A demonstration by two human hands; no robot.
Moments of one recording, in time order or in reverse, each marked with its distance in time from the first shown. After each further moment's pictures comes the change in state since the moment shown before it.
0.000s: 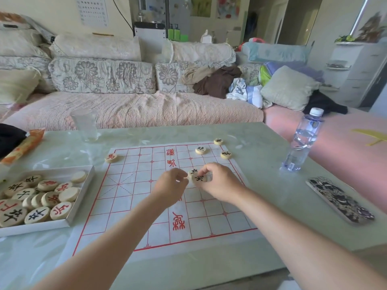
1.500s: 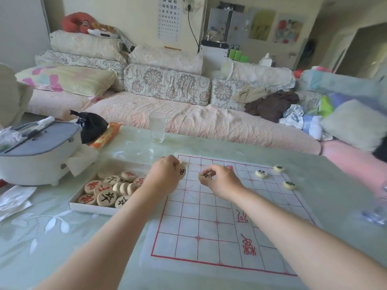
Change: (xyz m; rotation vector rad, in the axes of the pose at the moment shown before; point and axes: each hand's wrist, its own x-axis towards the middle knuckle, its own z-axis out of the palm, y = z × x) left_hand -0.015 -0.087 -0.182 0.189 0.356 -0.028; right_hand 0.086 -0.126 0.122 -0.097 -0.122 -0.059
